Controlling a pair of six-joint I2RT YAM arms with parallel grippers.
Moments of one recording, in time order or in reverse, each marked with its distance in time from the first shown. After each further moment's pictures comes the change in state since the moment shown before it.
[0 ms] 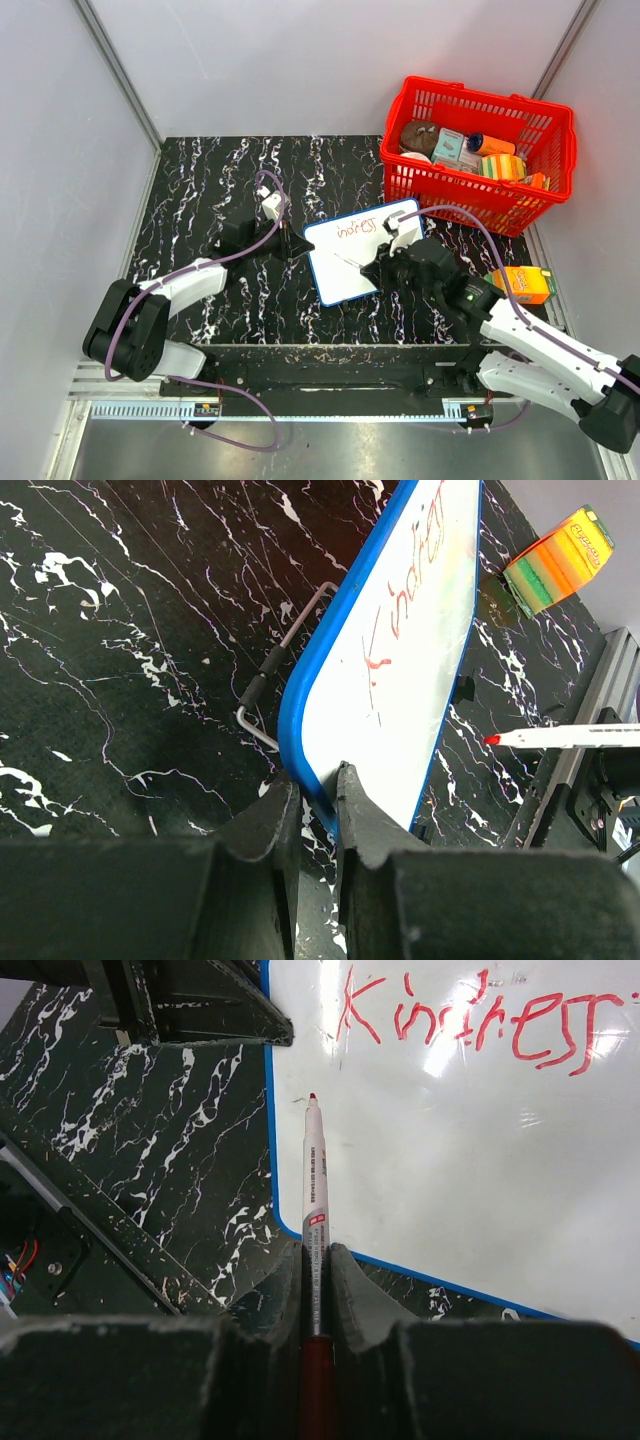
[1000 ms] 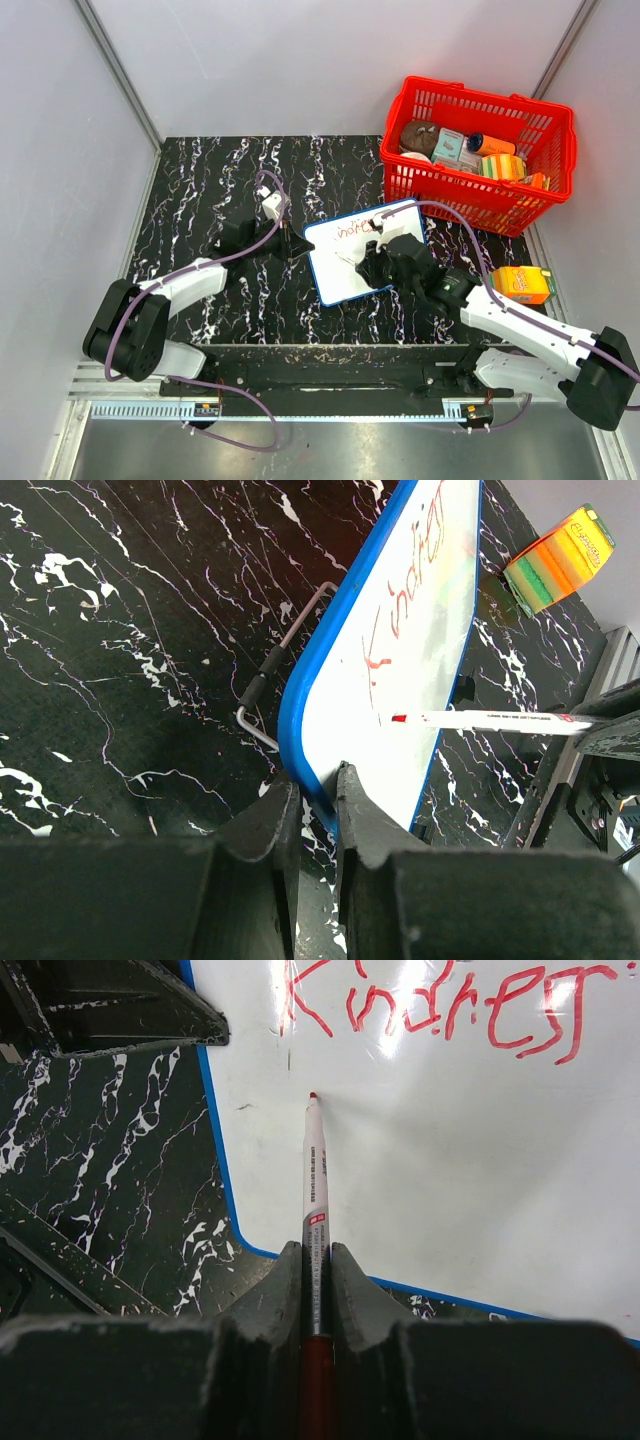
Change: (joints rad) left arm -0.001 0.000 0.003 -0.003 0.000 0.003; right arm 0.035 0.171 0.026 0.037 0.122 0.028
